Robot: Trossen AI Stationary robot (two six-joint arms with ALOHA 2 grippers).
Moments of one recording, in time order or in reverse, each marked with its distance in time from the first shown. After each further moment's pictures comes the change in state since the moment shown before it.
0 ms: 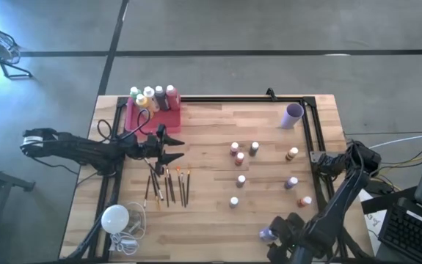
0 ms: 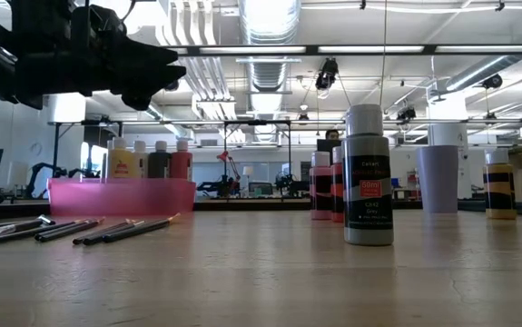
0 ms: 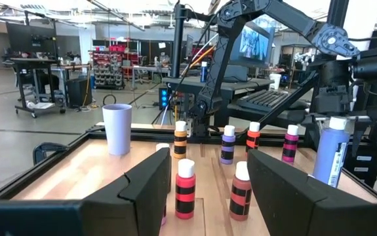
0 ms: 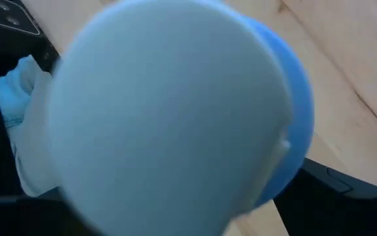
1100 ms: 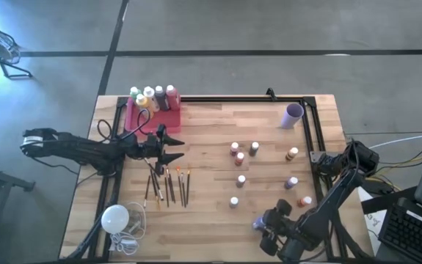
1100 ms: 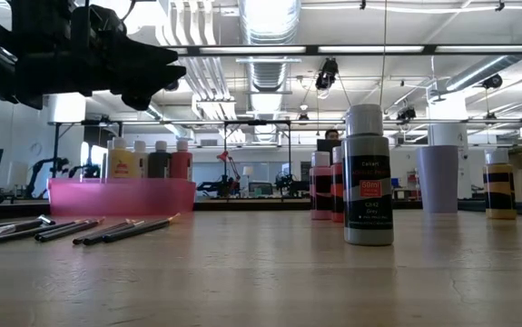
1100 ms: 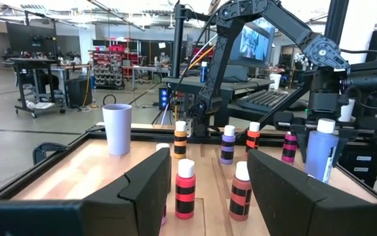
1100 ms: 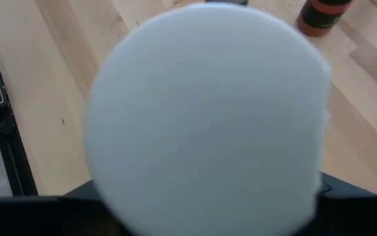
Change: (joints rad) left arm 0.000 0.000 0.000 0.000 0.000 -0.001; right arm -0.060 0.000 -0.101 0.070 0.284 -0.253
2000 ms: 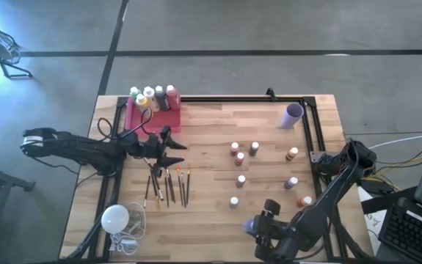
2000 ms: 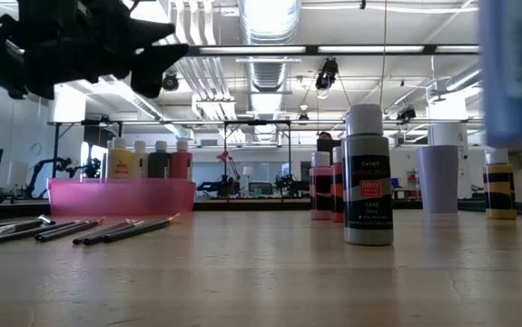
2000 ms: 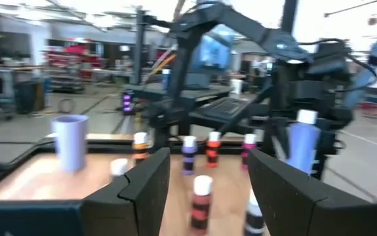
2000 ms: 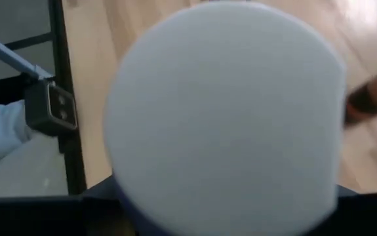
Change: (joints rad) left arm -0.008 0.005 0.076 -0.044 0.158 -0.048; right arm -0.082 0.001 0.195 0.000 0.002 -0.368
